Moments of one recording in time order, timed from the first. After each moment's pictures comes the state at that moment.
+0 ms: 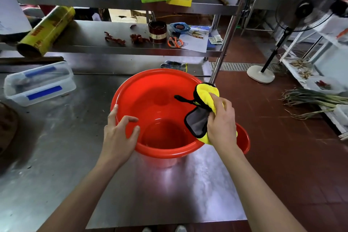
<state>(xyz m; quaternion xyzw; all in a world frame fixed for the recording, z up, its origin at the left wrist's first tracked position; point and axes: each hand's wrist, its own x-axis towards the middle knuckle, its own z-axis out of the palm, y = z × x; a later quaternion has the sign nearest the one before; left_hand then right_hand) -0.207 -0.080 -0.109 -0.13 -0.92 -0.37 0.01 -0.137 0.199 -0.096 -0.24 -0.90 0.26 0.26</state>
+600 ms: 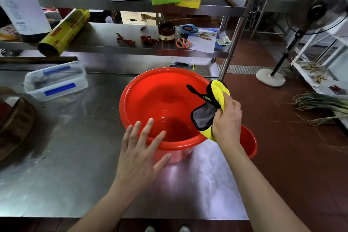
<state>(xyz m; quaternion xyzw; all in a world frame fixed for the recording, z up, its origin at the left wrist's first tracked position) -0.130 -0.079 -0.120 -0.31 -0.93 -0.09 0.16 -0.129 0.189 -0.089 -0.29 -0.86 0.33 0.26</state>
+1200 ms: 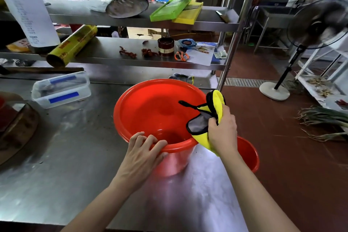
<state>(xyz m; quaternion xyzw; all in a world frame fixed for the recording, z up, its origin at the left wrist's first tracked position) -0.139 -0.043 -0.127 -0.38 -0.89 -0.10 0.22 -0.112 0.210 -0.070 -0.29 -0.83 0.43 0.19</state>
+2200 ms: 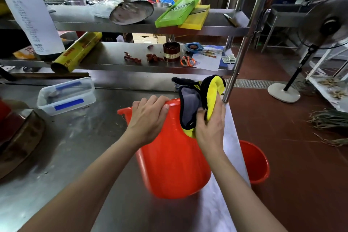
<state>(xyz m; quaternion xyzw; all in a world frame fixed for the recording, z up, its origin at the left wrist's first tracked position) -0.243 0.001 -0.027 -0.27 -0.93 -0.20 0.13 -0.175 0.170 -0.057 -0.18 -0.79 0.47 0.33</state>
